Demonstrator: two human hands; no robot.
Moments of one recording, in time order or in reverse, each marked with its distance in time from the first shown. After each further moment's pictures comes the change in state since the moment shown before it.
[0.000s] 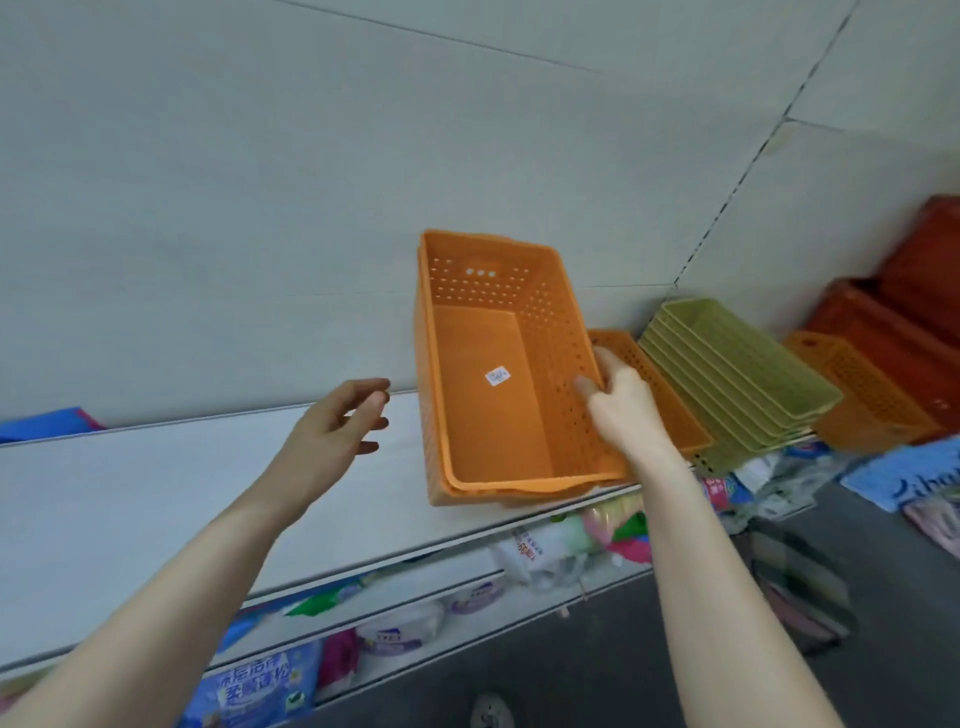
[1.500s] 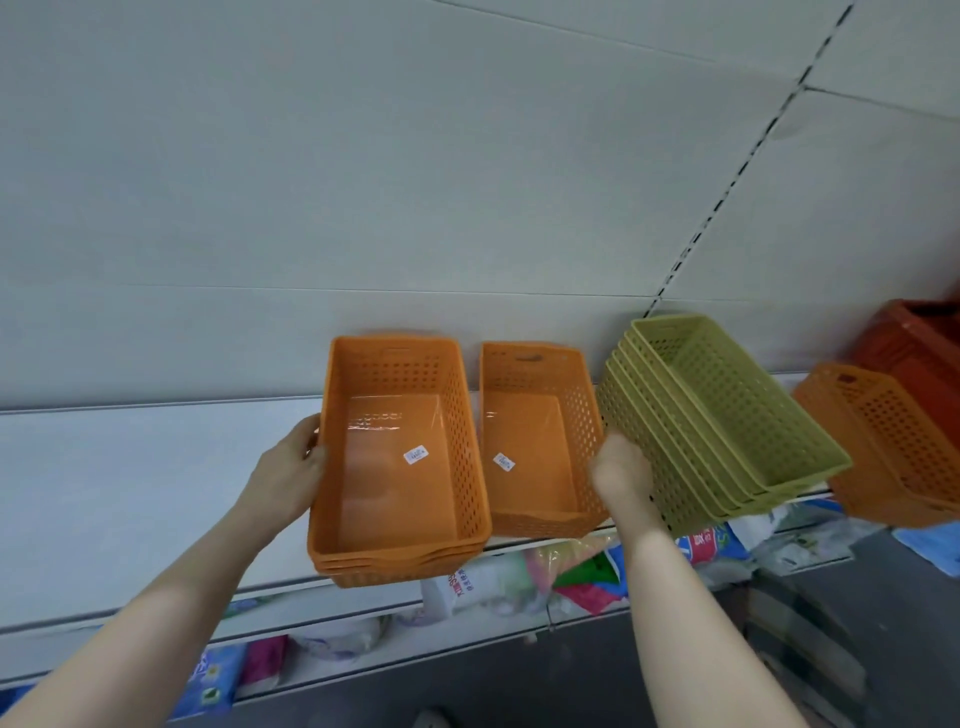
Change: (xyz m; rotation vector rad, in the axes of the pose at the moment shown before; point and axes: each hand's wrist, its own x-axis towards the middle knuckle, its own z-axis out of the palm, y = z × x) left_hand 0.069 -0.033 0.147 0.360 0.200 -0.327; right_hand 0.141 0.210 -0.019 -0.474 -0.088 0.320
